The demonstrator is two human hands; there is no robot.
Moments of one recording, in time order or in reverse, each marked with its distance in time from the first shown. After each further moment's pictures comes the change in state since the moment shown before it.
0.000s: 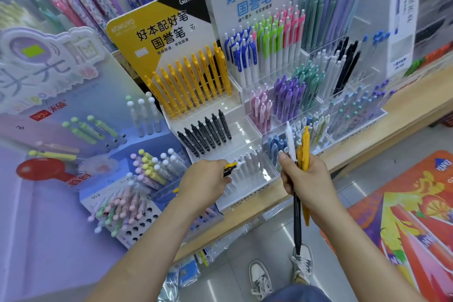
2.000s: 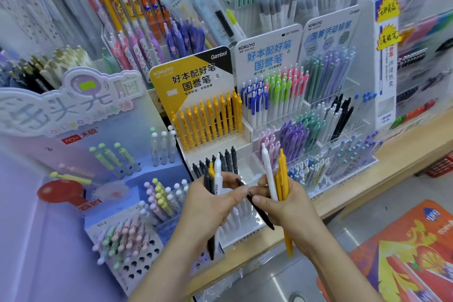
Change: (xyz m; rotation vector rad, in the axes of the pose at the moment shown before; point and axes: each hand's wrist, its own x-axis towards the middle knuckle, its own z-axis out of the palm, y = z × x) left_hand -0.056 0.022 -0.078 -1.352 0.235 -0.236; right_hand -0.019 -0.051 0.043 0.033 -0.236 -0.001
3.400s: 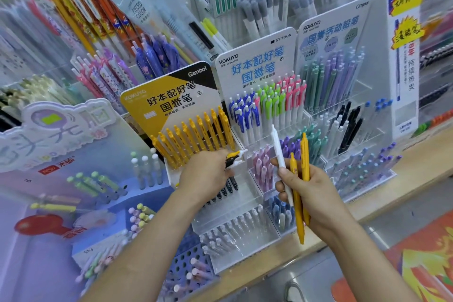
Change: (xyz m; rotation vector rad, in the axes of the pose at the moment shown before) left_hand 0.132 0.023 0.029 1.286 -0.016 0.383; right_hand 0.070 -0.033 -0.064 0.230 0.008 0.002
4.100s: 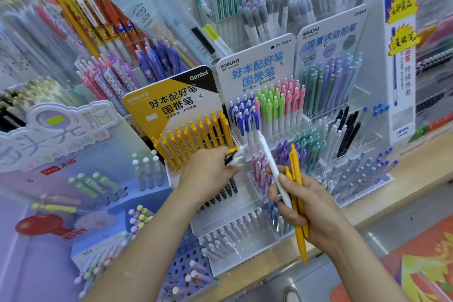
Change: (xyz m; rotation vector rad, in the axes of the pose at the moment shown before) left_hand -0.003 0.009 -0.015 -0.176 0.026 -0.045; right_hand -0.007 0.005 -0.005 0.214 -0.223 0.124
